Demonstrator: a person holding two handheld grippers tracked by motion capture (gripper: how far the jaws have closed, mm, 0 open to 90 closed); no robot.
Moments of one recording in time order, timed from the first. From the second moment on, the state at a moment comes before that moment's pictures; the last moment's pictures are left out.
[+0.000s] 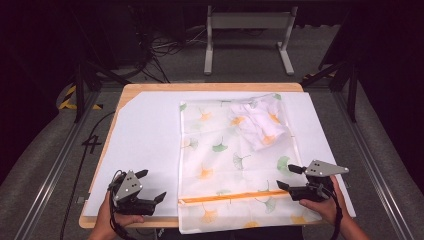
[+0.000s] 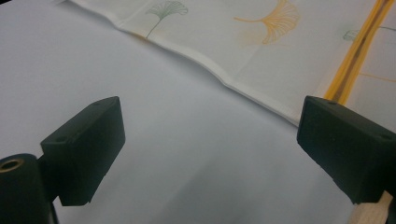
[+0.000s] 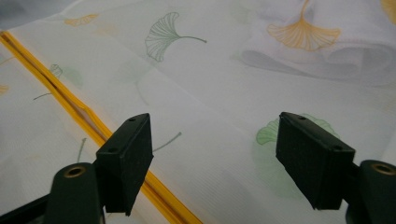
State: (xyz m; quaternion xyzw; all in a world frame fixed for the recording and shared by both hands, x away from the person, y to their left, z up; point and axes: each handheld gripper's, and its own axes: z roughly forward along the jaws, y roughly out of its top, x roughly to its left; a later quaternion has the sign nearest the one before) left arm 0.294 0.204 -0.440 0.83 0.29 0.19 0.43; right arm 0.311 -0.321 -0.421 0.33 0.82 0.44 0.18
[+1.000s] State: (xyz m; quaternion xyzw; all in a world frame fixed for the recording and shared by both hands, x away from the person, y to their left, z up) left arm 0.255 0.152 -0.448 0.89 0.13 0.09 0.44; right arm 0.316 -0.263 -0.423 0.30 0.84 0.43 0.13
